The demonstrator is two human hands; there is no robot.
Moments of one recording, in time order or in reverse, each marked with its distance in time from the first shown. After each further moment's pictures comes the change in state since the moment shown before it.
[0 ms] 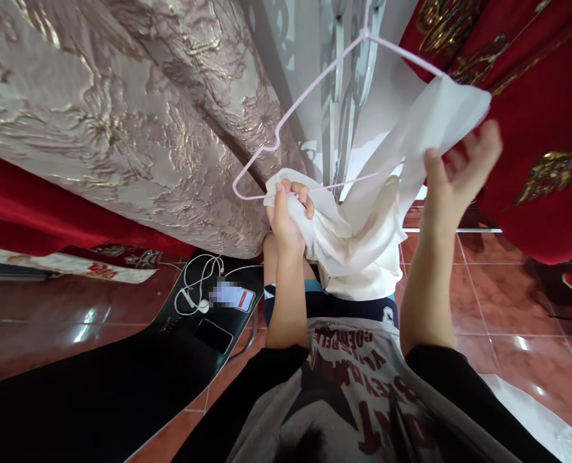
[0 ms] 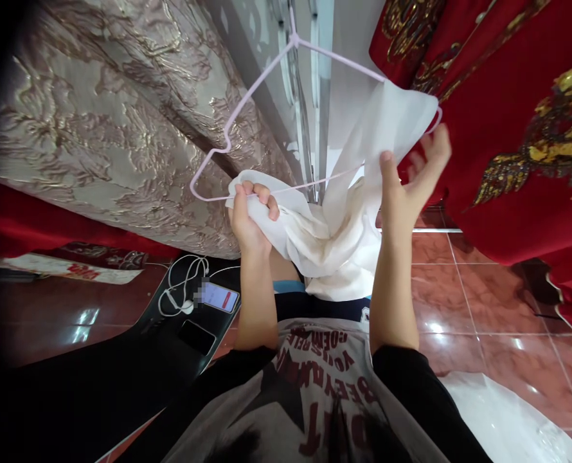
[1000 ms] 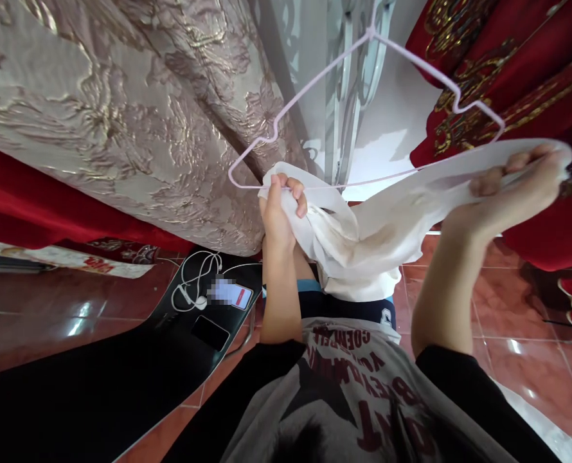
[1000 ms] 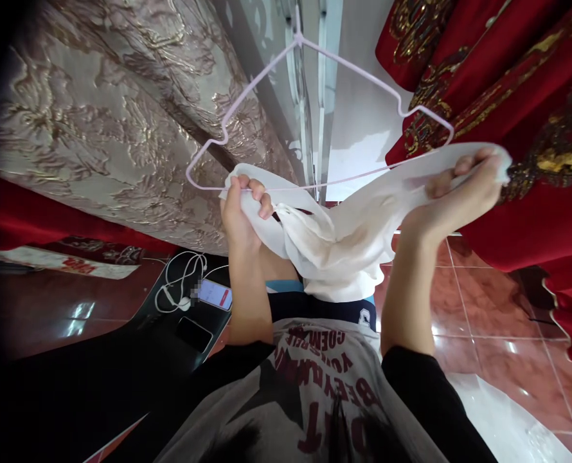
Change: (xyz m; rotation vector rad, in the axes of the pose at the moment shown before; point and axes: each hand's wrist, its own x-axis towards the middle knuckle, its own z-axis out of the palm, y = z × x) left_hand 0.013 0.014 -0.007 -0.035 -0.038 -0.091; right_hand 0.042 0.006 -0.016 0.293 0.460 0.275
